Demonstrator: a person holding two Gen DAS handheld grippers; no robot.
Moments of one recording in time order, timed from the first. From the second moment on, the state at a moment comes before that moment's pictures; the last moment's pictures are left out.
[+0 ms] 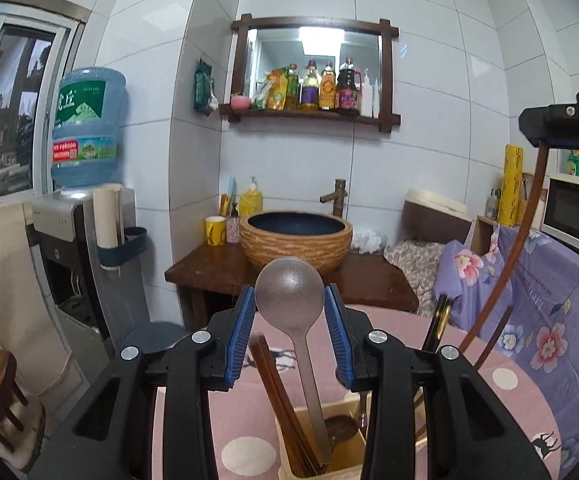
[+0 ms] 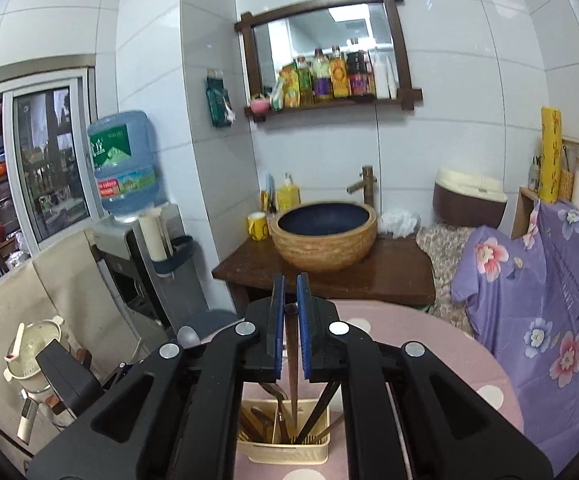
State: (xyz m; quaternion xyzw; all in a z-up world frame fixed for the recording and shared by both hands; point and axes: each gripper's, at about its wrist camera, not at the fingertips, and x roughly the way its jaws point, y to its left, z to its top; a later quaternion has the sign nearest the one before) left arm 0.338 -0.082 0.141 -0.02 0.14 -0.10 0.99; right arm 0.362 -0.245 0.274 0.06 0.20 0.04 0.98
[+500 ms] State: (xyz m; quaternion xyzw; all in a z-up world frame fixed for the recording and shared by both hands) left arm 0.323 -0.095 0.087 0.02 0.17 -0.12 0.98; right arm 0.374 -0.242 0.199 0.06 0.25 0.04 0.97
